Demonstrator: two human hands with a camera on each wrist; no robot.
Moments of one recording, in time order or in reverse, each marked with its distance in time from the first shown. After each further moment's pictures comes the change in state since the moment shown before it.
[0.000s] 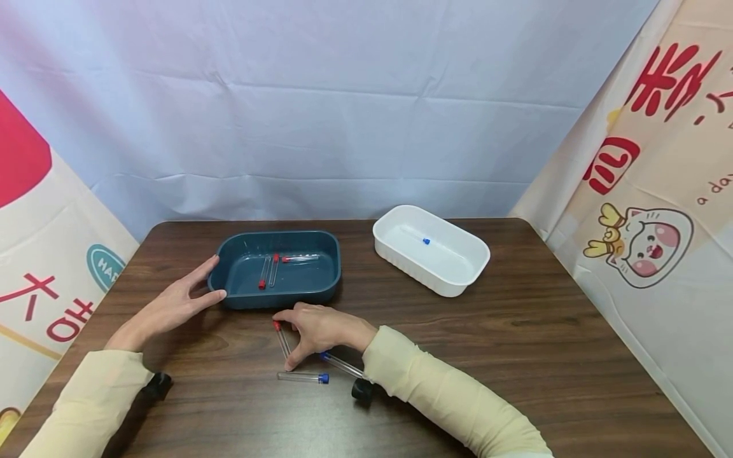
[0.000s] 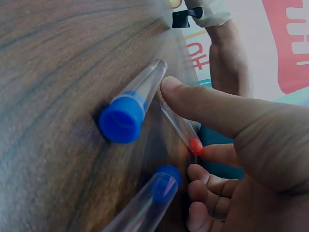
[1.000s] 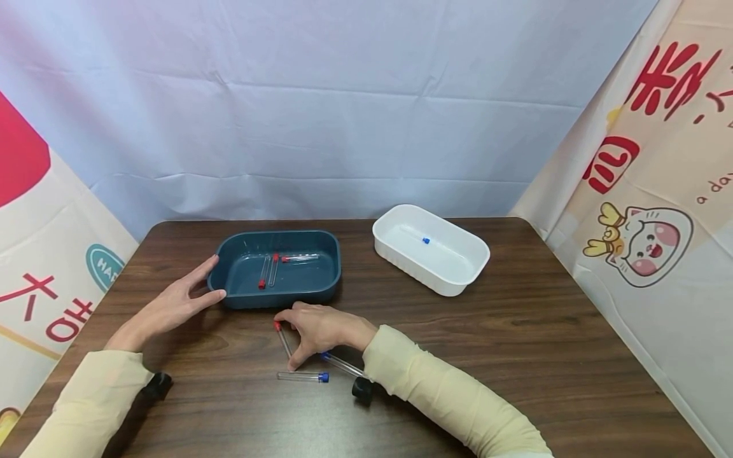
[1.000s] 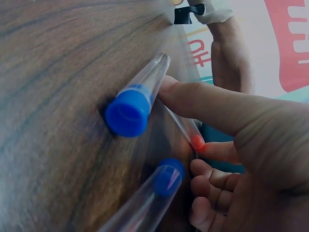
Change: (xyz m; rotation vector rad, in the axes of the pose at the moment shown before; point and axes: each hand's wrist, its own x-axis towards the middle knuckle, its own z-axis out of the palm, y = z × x) left_hand -0.001 0.000 0.000 -0.009 -0.003 0.004; right_hand 0.001 0.002 0.001 -0.037 -0.002 -0.001
